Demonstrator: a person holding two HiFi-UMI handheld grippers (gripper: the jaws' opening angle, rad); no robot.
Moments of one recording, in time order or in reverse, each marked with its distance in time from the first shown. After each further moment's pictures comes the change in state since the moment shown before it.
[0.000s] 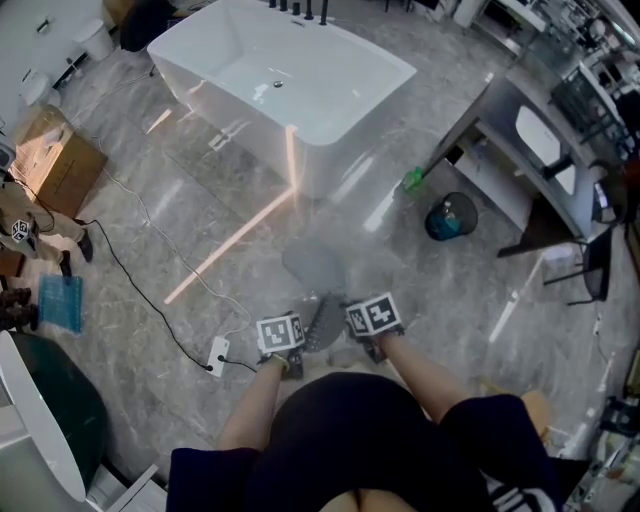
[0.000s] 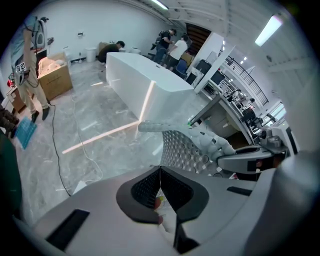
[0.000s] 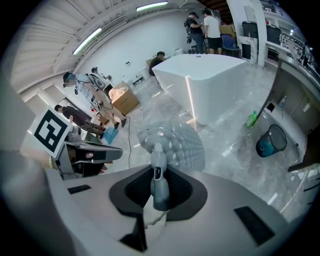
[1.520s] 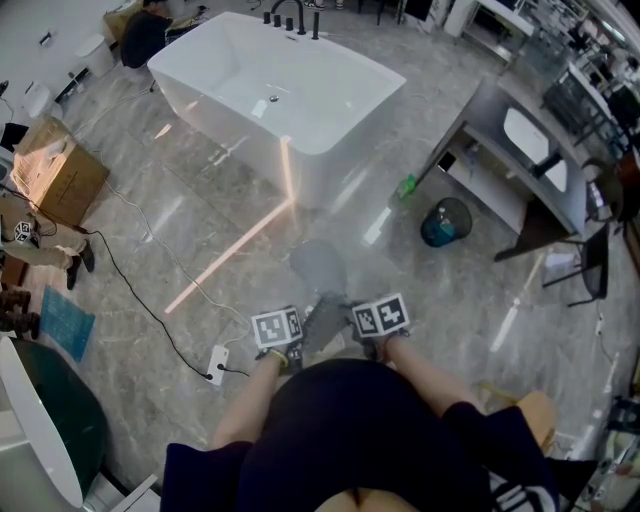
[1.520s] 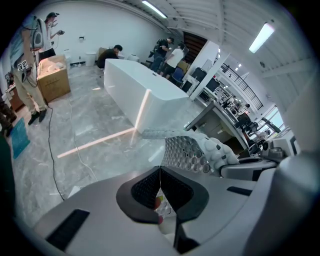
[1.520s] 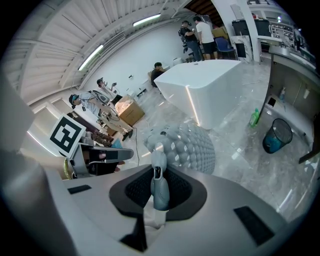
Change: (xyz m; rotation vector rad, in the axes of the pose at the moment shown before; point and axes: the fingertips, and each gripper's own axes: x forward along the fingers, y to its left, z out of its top) left arm -0.016 -0.027 0.015 0.004 -0.080 -0.045; right arm -0.038 0.009 -0.006 0.068 -0.110 0.097
